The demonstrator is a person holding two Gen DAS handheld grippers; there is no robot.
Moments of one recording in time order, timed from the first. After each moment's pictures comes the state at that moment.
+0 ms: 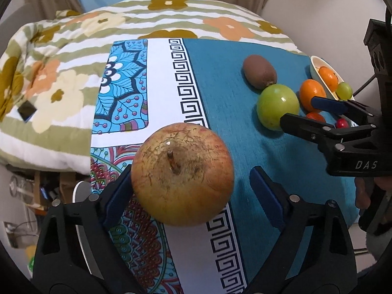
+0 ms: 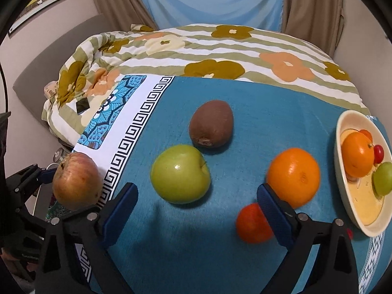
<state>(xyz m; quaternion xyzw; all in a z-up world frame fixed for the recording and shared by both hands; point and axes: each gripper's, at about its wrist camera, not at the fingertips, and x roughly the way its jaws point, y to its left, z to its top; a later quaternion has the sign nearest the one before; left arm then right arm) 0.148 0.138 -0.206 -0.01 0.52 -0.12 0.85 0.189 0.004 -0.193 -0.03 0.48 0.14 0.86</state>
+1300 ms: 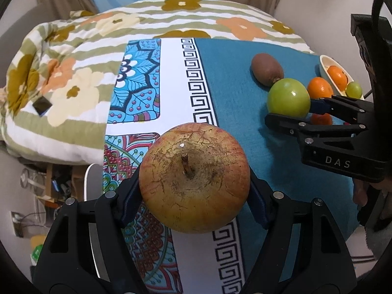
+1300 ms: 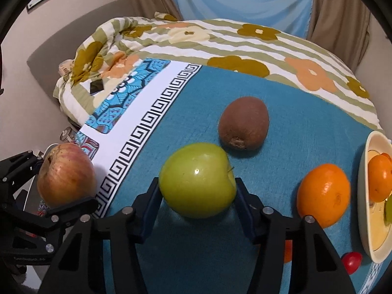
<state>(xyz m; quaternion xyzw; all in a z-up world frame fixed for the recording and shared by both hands) 0.130 0.132 -0.194 0.00 0.51 -0.07 0.86 0.190 0.022 -0.204 -0.07 0.48 0.20 0.85</state>
